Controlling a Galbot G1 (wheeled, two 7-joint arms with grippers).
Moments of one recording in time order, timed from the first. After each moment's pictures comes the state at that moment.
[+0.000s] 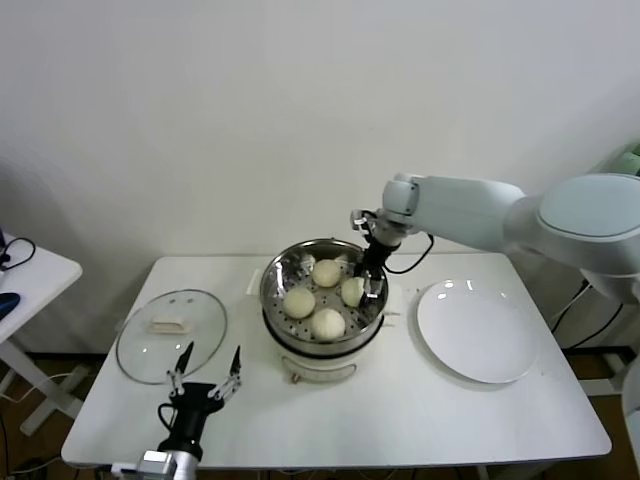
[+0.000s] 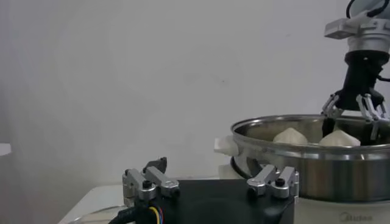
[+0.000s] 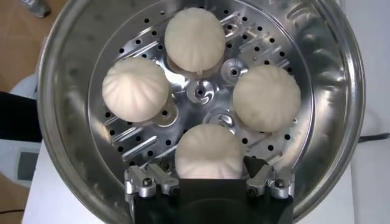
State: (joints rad) left arm 1.69 -1.46 -0.54 -2.06 -0.04 -0.08 0.00; right arm 0.64 1.31 -1.80 0.89 1.01 -0.21 -1.04
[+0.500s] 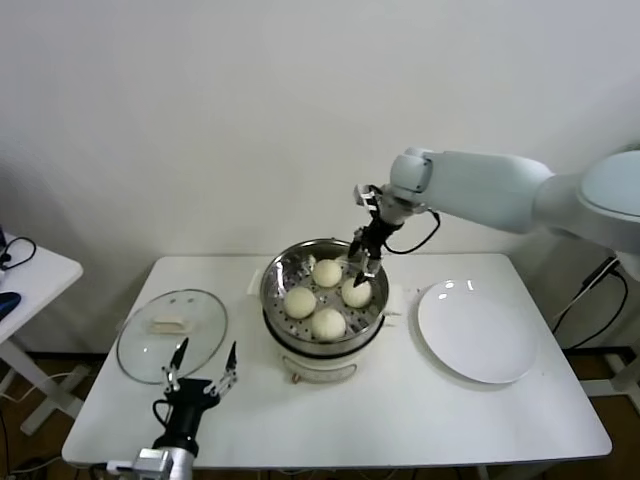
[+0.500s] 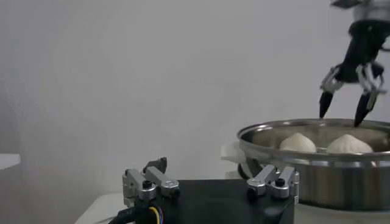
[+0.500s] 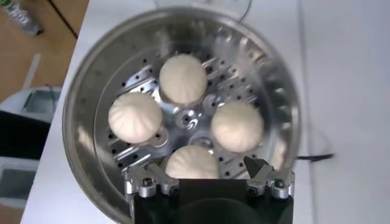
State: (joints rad) left arm 1.68 -1.45 -0.55 -2.07 -0.03 -0.09 -0.01; right arm 0.75 1.23 -1.73 0.98 1.04 -0.19 -1.01
